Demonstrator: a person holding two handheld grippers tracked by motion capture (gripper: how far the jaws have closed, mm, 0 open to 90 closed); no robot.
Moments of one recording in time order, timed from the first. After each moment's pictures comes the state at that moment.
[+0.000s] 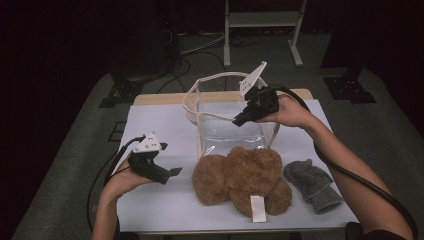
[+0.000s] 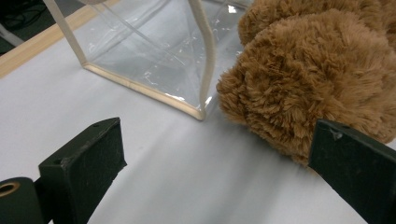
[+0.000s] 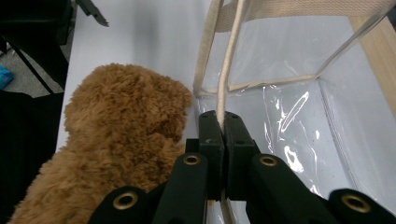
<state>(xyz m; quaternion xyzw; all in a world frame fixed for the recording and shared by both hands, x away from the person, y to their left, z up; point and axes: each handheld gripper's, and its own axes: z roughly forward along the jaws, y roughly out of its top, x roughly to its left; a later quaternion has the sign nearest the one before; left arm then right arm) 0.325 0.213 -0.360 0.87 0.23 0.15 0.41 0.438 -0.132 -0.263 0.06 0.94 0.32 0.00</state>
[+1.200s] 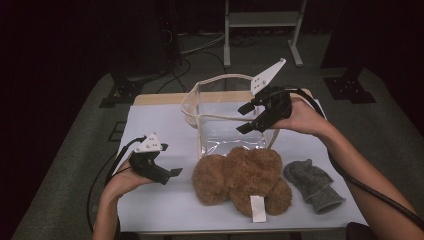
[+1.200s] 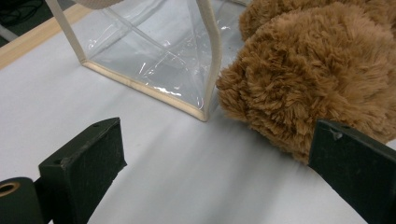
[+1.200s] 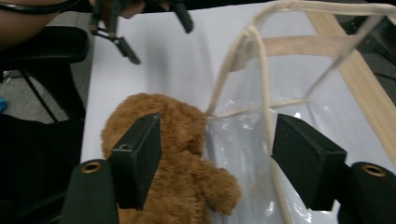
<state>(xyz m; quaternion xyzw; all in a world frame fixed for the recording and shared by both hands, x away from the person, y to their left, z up) 0.327 0.212 -0.365 0.87 0.24 0.14 0.41 0.393 -0.147 -0.231 0.07 0.92 0.38 0.03</state>
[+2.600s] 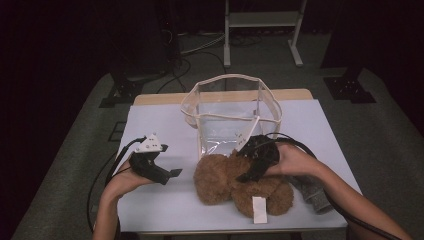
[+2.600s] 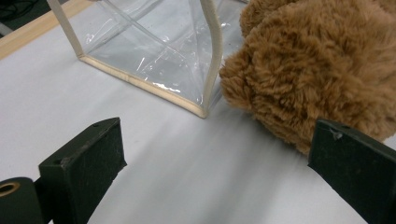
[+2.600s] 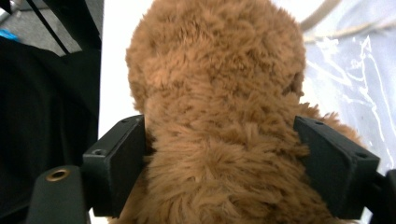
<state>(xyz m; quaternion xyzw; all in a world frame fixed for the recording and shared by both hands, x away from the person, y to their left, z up) 0.328 0.214 -0.368 0.87 0.24 0.14 0.41 0.346 -0.121 -0.334 0.05 0.96 0.27 -0.01</state>
